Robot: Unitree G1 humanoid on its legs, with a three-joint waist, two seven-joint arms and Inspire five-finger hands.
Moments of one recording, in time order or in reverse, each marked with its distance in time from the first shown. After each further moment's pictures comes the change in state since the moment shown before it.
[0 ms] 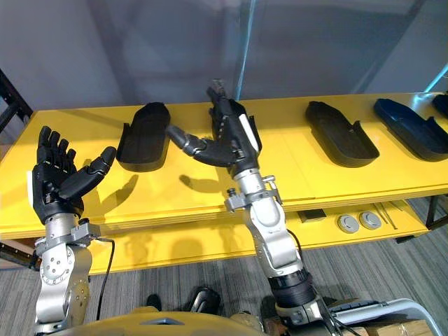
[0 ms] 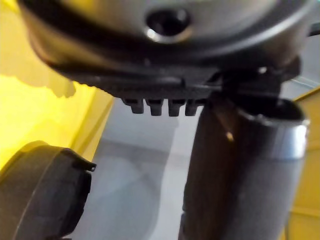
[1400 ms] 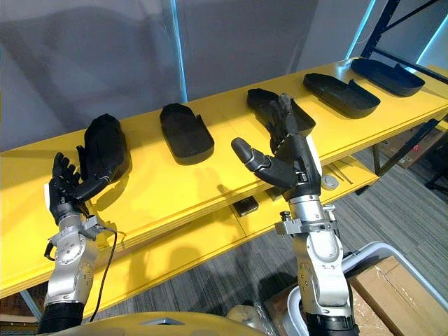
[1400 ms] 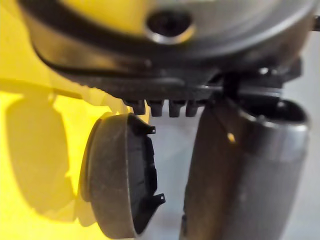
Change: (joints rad) left arm -0.142 0.058 0.031 0.344 -0.004 0.035 0.078; right arm 0.238 -0.039 -0.265 -0.098 0.105 -0.059 0.108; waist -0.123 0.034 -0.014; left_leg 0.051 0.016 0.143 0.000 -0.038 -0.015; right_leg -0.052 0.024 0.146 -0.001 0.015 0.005
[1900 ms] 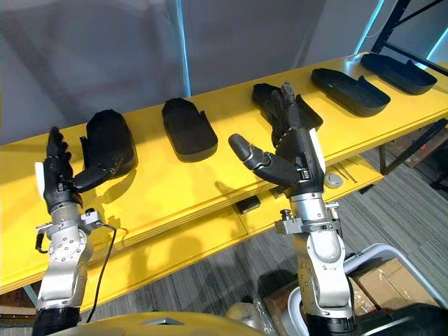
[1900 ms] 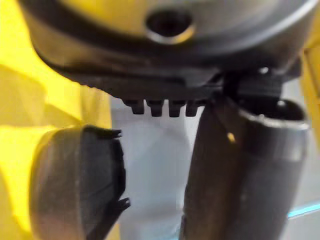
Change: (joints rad) left arm 0.059 0.003 -0.017 -0.343 0.308 0.116 0.024; right arm -0.001 -0.001 0.019 -0.064 -0.049 -0.010 -0.004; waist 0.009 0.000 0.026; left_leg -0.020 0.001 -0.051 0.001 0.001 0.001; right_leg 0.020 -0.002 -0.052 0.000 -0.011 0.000
